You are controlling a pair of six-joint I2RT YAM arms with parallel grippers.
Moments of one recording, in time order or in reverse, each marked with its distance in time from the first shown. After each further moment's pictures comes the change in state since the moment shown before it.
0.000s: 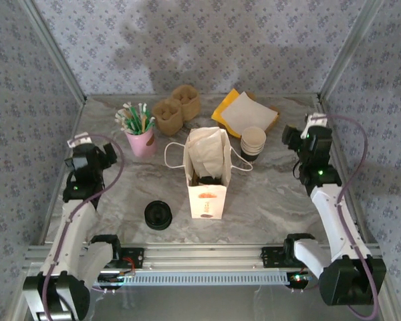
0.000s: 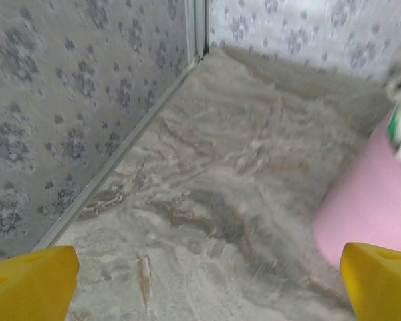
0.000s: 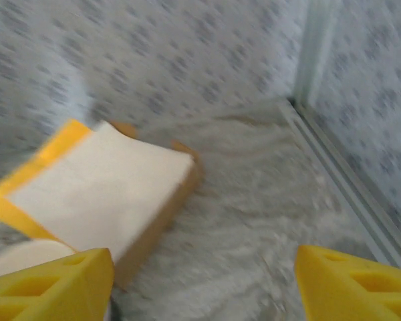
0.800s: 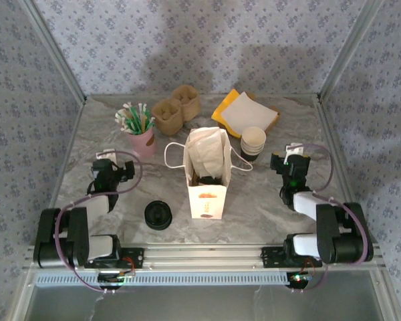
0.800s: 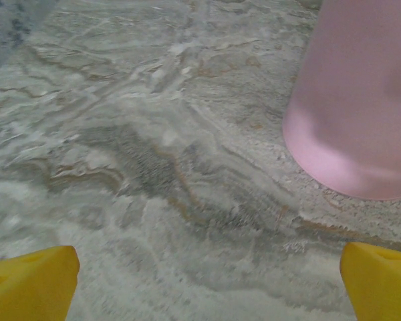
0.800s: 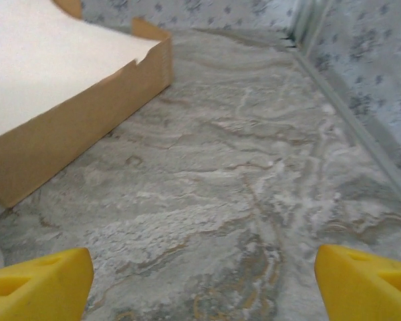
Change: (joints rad) left arm 0.012 0.462 -0.286 0.720 0.243 0.127; right arm 0.044 0.364 -0.433 0.772 0.059 -0.186
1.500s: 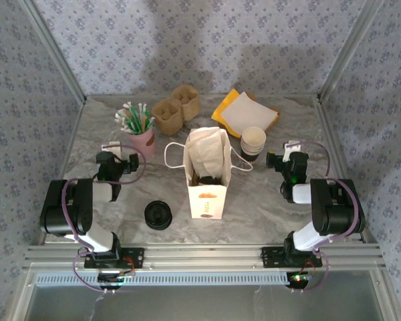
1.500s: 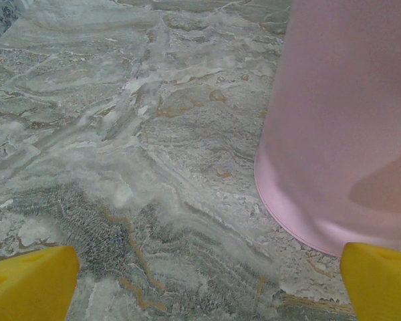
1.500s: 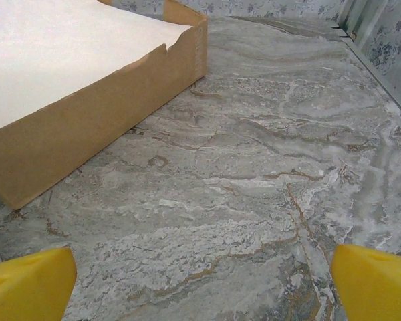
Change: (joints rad) left arm 0.005 0.231 0.074 0.212 0.077 0.038; right arm -0.073 0.199 0.040 0.163 -0.167 -0.012
